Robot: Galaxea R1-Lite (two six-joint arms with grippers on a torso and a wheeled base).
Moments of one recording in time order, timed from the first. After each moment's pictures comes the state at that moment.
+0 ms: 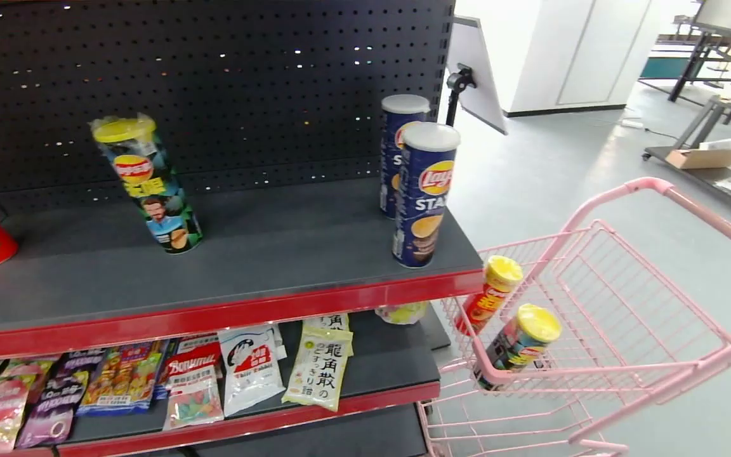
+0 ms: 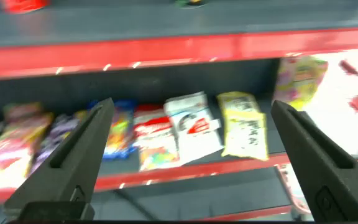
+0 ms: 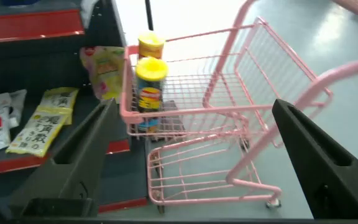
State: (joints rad) left arm 0.00 0.00 0.00 0.00 0.00 0.00; right arm 0.00 0.00 0.00 0.00 -0.02 -0.01
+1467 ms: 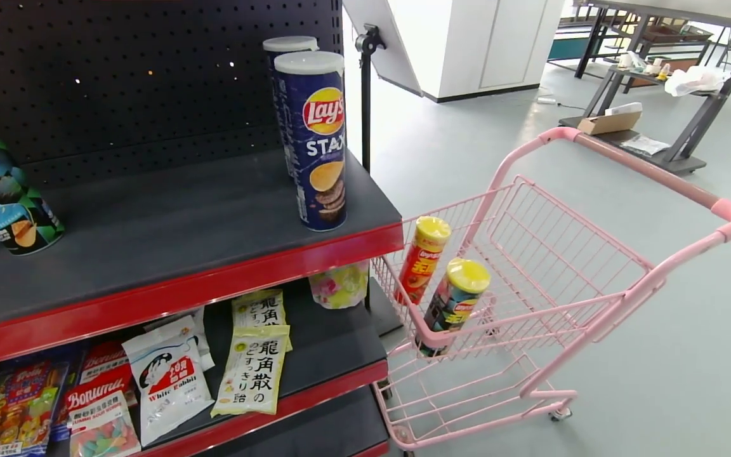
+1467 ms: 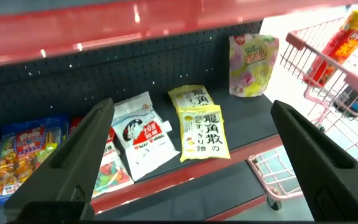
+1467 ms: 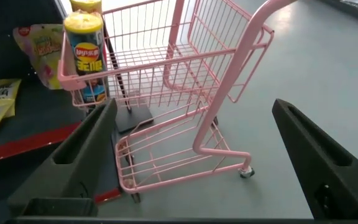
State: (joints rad) left arm 0.00 0.00 0.00 0.01 0.00 0.00; right arm 0.00 0.00 0.00 0.00 -0.02 0.00
